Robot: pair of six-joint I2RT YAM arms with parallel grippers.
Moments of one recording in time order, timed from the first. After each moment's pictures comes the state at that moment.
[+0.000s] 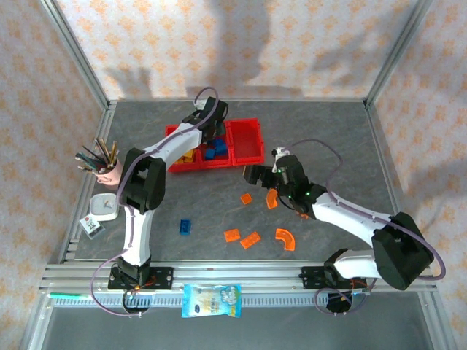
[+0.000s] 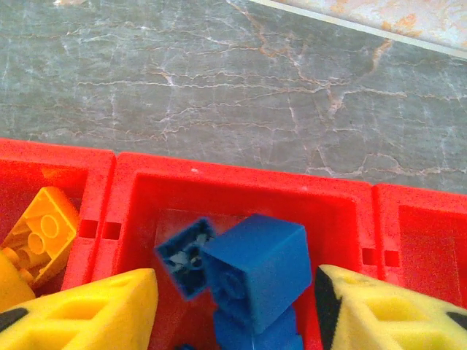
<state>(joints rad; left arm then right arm) -0.40 2.11 1.75 -0.52 -0.35 -0.60 0.62 1.29 0.68 0.08 0.00 0.62</state>
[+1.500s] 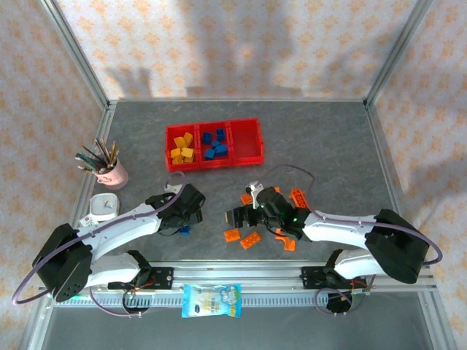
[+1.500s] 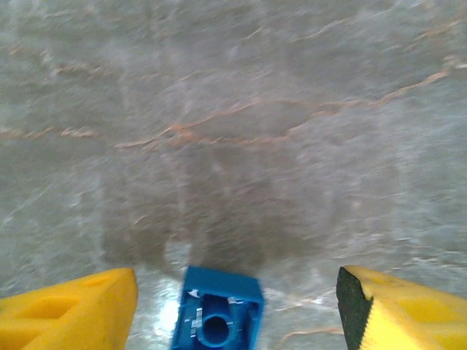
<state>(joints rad) -0.70 1.19 0.61 -0.70 -0.28 -0.95 0.93 1.31 0.50 0.19 -0.08 0.59</state>
